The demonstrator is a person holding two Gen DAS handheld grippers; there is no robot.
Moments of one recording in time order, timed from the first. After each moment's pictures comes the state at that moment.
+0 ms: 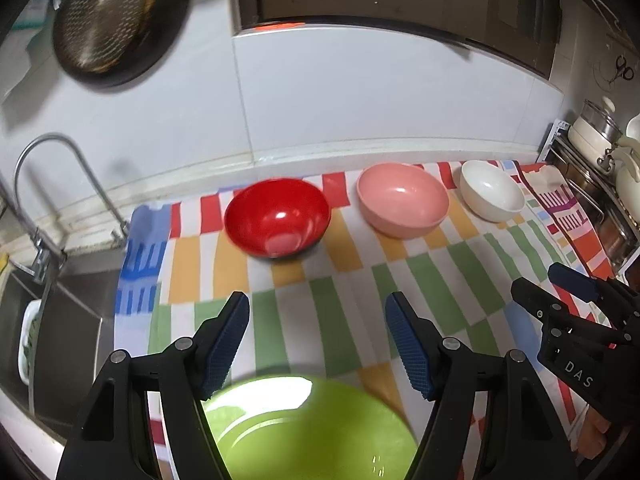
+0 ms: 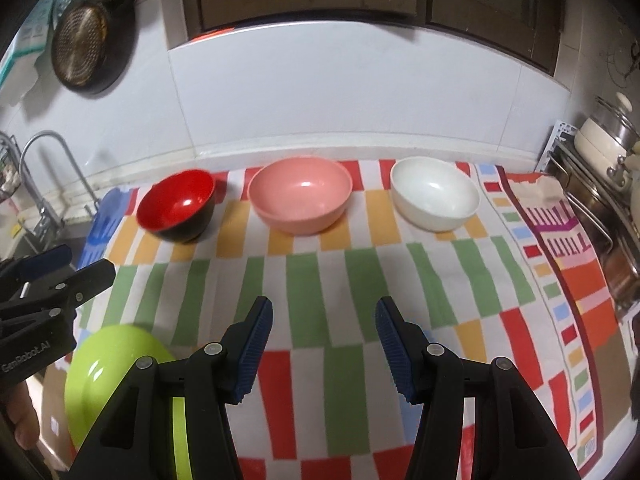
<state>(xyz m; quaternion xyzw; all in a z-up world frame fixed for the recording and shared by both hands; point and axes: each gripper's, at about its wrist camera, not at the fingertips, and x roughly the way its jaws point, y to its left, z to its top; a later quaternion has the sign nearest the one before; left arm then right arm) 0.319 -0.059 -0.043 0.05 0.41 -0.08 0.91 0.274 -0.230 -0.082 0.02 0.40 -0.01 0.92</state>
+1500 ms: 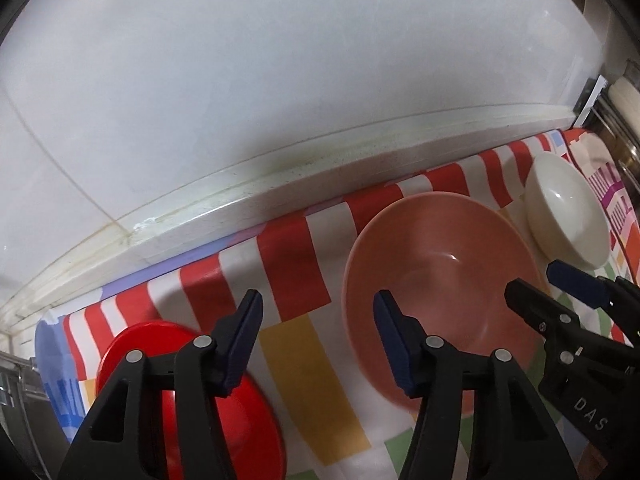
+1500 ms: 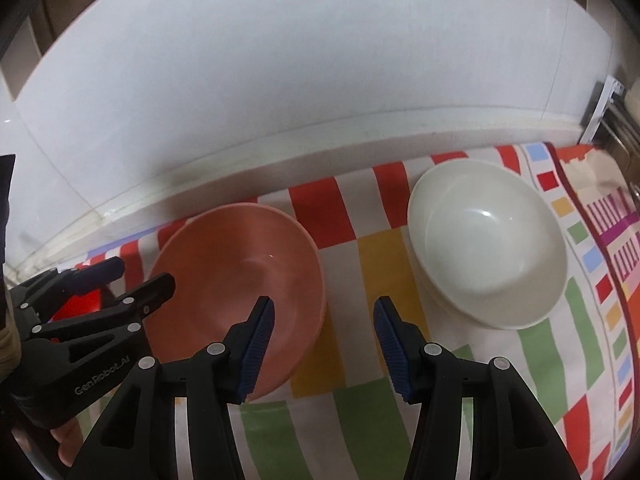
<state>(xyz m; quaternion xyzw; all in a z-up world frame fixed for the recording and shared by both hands) 0.539 -0.135 -0.126 0.12 0.49 -0.13 0.85 0.464 -0.274 -0.142 0.11 0.47 -0.04 0.88</state>
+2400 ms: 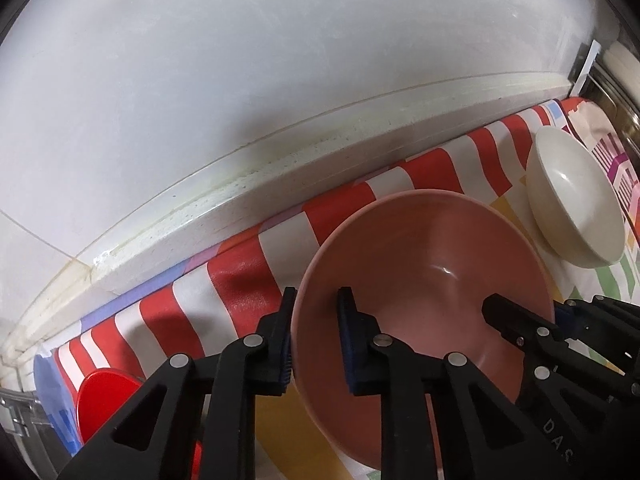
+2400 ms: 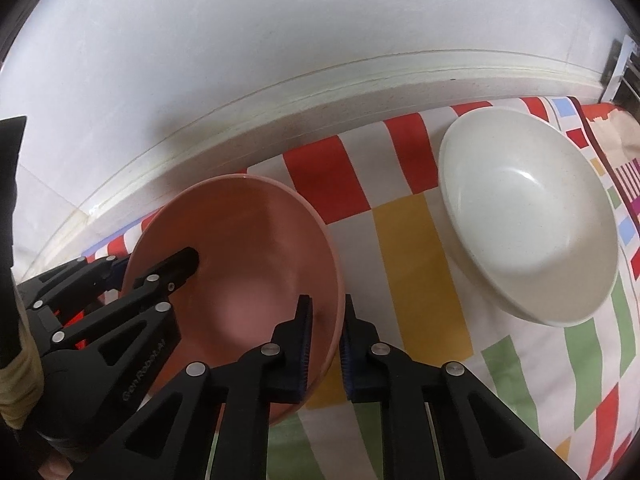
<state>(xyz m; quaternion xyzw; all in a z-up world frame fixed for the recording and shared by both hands) 0.542 -0.177 -0.142 0.16 0.50 -0.15 0.84 0.487 -0.268 -0.176 0.15 0.52 -0.03 0.84</state>
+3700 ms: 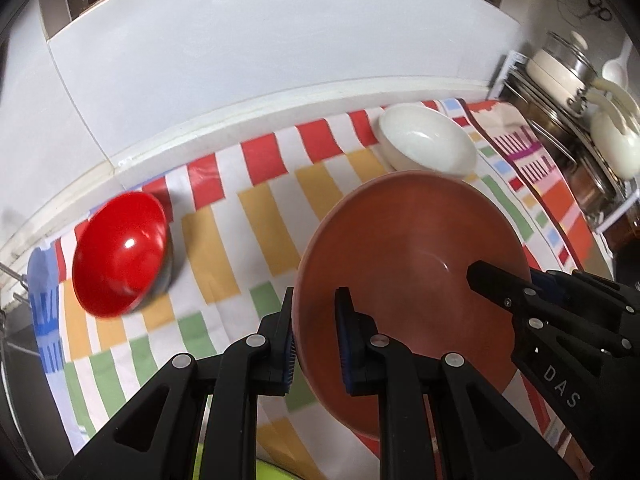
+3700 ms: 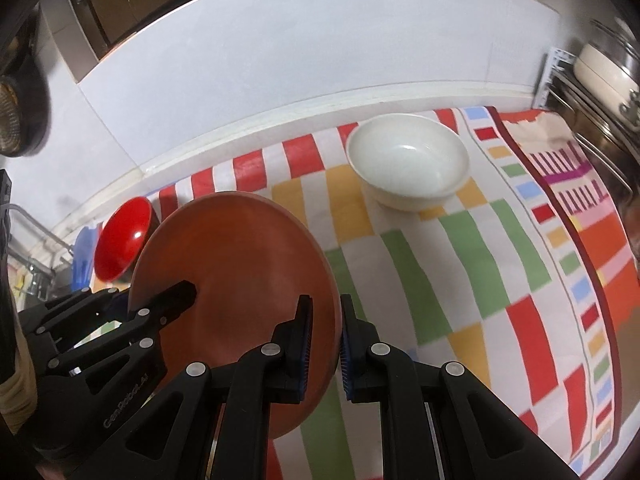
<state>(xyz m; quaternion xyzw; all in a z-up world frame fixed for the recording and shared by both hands) 0.374 -0.173 -0.076 0.10 0.49 -0.19 0.84 0.343 -0.297 -0.101 0.12 0.48 -0.02 0.87</state>
